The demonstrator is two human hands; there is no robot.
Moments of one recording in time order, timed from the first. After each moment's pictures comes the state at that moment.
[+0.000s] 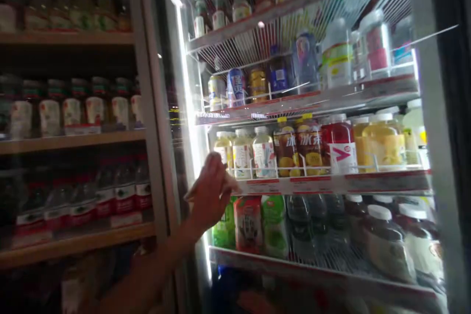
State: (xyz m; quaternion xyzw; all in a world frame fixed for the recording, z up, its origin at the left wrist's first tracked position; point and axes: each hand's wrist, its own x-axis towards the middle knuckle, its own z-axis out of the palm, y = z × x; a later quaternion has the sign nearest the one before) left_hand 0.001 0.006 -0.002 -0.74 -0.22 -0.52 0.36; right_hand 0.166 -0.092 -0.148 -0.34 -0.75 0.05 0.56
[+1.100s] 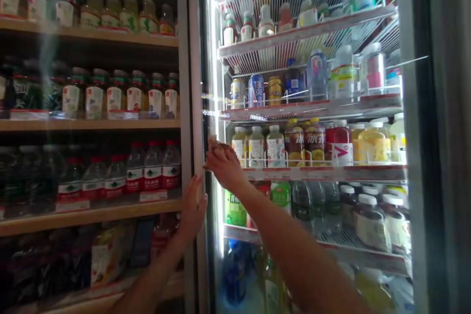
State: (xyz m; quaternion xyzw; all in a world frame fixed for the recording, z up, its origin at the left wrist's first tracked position) left_hand -0.093 -0.009 -0.099 -0.64 -0.38 -0.64 0.18; right_hand 0.040 0.010 0.004 -0.24 -0.77 -0.48 0.33
